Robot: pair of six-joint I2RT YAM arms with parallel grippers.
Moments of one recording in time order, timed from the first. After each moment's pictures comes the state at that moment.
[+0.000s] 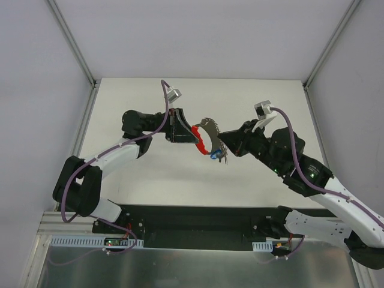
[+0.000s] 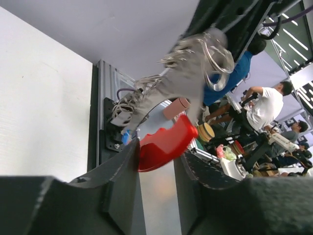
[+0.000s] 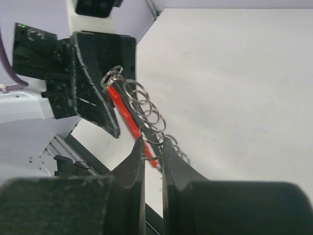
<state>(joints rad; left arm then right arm) -0.46 1.47 0.86 1.14 1.27 -1.35 0.95 0.87 1.13 -0.39 0.17 0.47</state>
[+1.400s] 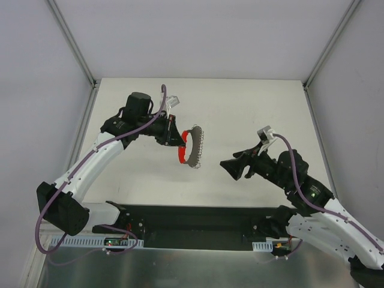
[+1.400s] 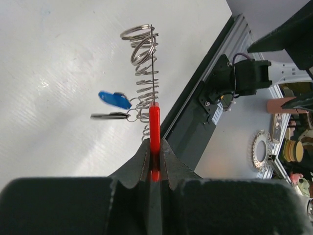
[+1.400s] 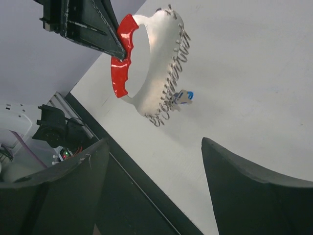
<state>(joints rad) -0.46 1.26 1.20 -0.60 0.77 -0.30 0.87 0.56 0.73 -0.37 -0.01 0.45</state>
